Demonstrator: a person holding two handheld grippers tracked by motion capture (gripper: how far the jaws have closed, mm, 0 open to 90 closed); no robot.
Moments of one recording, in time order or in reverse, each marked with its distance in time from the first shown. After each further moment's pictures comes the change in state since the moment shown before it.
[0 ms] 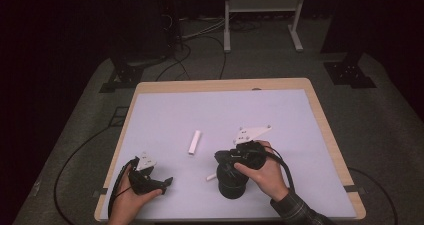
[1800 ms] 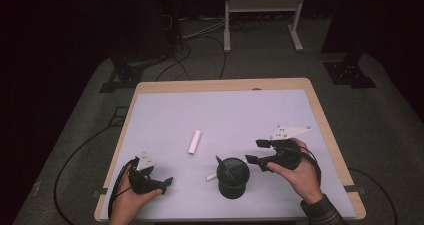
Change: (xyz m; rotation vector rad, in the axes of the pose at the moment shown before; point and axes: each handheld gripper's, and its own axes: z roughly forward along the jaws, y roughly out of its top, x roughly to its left) left arm 0.000 0.000 0.000 0.004 -0.001 0.001; right arm -0.037 -0.040 -0.067 -0.021 -0.177 0.089
